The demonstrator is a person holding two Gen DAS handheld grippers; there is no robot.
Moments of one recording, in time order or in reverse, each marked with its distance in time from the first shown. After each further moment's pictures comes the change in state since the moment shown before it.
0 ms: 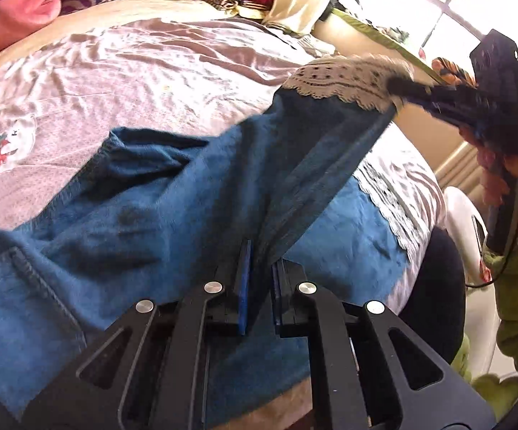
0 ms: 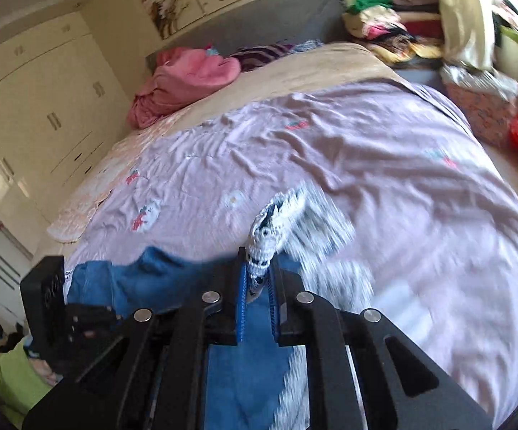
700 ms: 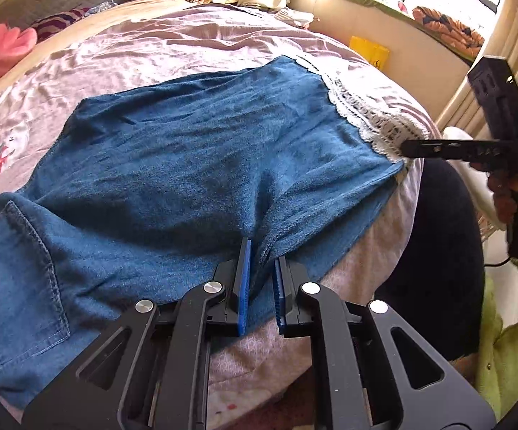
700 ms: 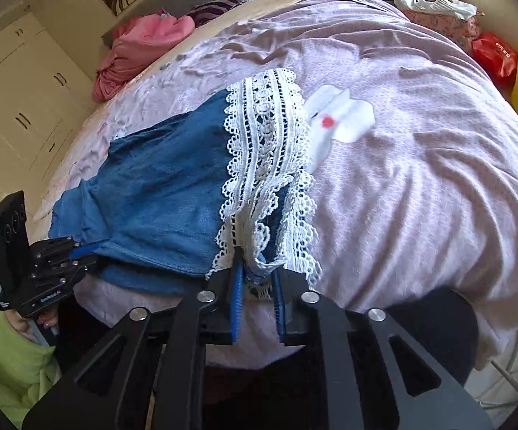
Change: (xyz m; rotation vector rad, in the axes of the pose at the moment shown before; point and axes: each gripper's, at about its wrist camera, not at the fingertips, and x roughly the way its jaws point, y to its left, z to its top) left arm 0.001 -0.038 -0.046 0.166 0.072 0.076; right arm -0.026 -0.032 -0.118 0.127 0.181 -0.062
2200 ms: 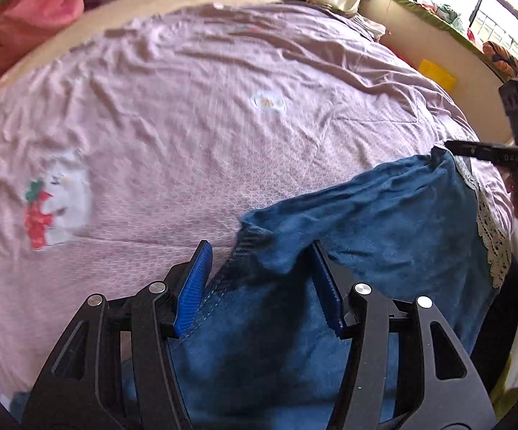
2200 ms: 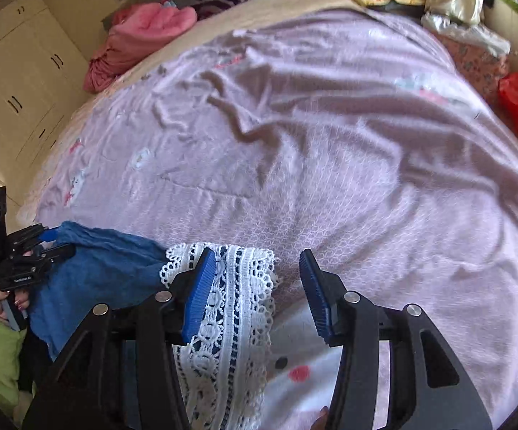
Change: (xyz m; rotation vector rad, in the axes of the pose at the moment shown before) left arm 0.034 0.145 0.091 -0.174 0.054 0.105; right arm 0.099 -0.032 0.160 -0.090 0.071 0.008
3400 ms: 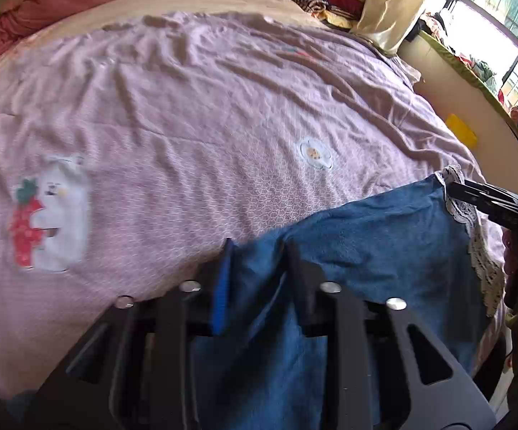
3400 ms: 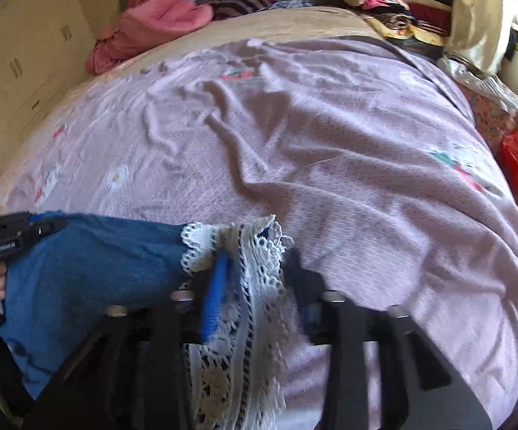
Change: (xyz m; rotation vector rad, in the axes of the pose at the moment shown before) left arm 0.008 0.028 0.031 -0.203 -0.098 0.029; right arm 0.009 0.018 0.044 -0.137 -0.097 -0.127
